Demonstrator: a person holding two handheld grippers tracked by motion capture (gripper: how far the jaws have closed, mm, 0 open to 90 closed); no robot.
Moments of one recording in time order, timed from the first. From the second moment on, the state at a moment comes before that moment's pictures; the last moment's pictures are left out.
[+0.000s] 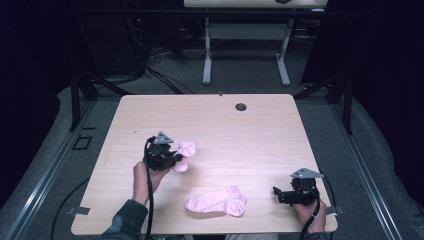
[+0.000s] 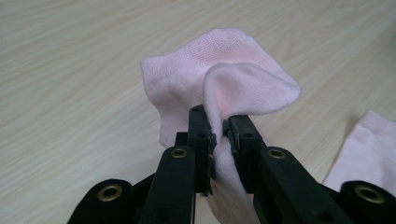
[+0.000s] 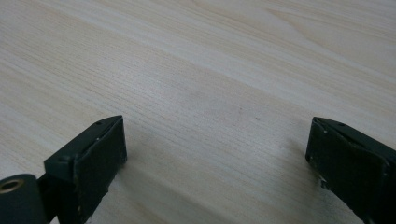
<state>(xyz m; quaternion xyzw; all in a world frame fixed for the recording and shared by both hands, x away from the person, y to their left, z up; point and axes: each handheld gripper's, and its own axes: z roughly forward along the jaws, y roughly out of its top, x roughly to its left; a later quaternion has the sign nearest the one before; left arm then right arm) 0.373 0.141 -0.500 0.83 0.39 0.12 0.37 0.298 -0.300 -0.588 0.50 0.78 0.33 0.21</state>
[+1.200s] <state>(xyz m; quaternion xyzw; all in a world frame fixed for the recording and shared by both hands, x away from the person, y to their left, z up) 0.365 0.117 -0.524 0.84 0.39 0.07 0.37 0.316 -0.268 -0.540 0.45 0.78 0.40 0.16</state>
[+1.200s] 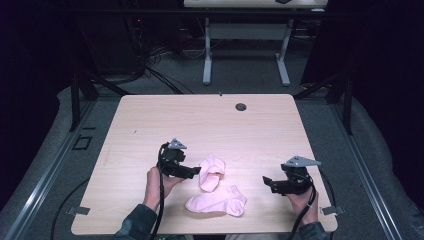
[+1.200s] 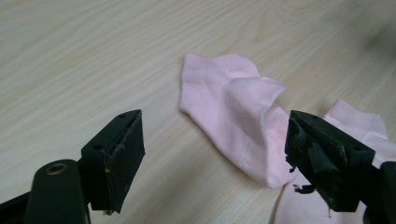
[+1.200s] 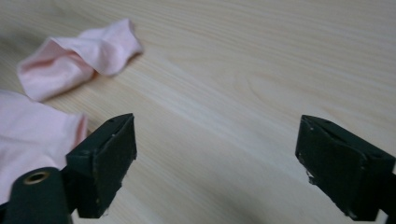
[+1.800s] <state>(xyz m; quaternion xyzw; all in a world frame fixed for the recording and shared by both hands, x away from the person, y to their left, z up) 0.352 0.090 -0.558 0.85 0.41 0.01 0.32 0.412 -0.139 -0.543 0.36 0.87 0.33 0.09</state>
